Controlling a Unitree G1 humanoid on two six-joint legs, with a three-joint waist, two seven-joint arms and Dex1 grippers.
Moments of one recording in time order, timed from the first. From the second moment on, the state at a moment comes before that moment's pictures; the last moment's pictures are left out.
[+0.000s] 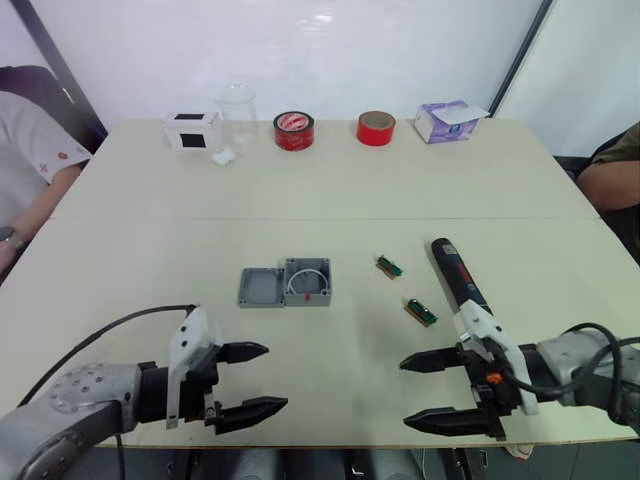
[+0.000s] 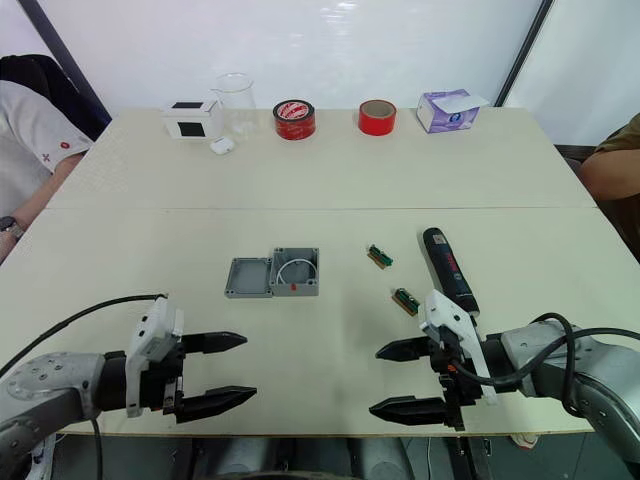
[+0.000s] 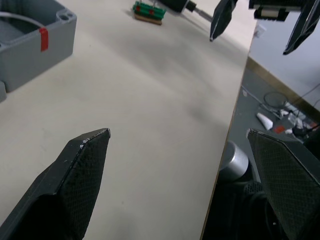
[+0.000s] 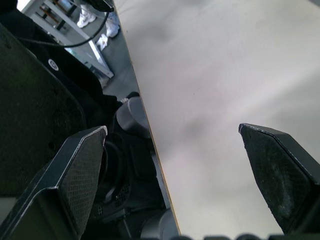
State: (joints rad) left arm 0.28 0.86 0.20 -0.76 -0.91 0.76 -0.82; right arm 0.10 -1.06 -0.13 -0.66 0.95 0.91 1.03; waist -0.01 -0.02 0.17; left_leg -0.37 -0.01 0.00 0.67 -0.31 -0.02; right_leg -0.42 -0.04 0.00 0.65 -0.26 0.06
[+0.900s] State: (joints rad) left arm 0.22 0.85 0.25 -0.72 -1.00 0.80 -0.77; right arm 0.03 -1.01 -0.15 -0.59 0.98 0.91 1.00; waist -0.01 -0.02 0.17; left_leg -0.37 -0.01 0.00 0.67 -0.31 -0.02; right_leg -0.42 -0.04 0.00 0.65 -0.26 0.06
